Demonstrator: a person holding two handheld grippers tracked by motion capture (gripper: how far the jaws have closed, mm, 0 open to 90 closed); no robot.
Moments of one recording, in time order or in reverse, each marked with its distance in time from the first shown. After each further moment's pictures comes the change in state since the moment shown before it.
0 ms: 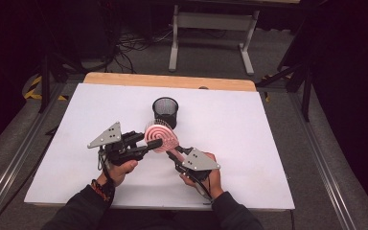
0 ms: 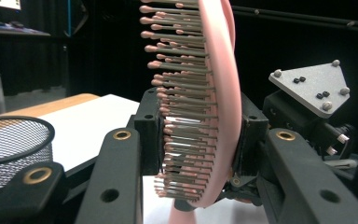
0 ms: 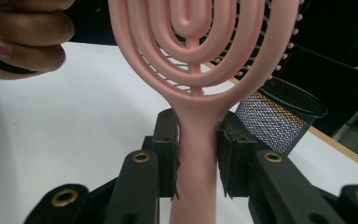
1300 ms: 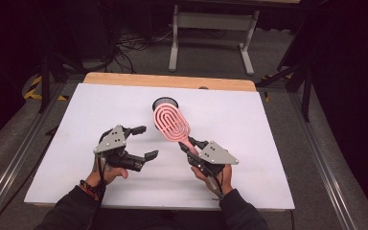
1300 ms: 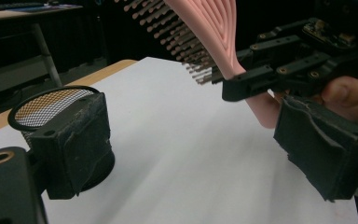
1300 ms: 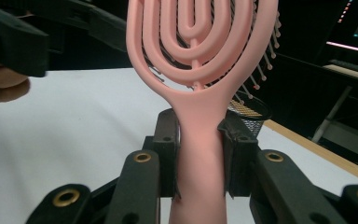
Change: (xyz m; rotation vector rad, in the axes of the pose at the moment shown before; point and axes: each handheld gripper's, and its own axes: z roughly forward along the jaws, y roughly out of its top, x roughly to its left) left arm -0.001 0.002 -0.003 0.197 0.149 0.143; right arm -0.027 0.009 -0.024 -0.054 -0.066 0.087
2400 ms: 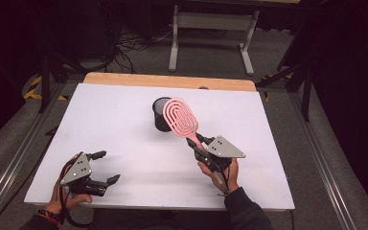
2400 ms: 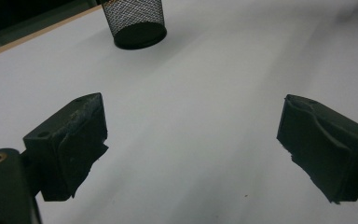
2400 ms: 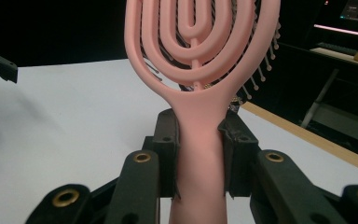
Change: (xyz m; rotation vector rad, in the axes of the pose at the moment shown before) left arm -0.001 -0.086 -0.095 0.213 0.181 0.044; right arm -0.020 0.001 -0.007 0.047 -0.042 0.038
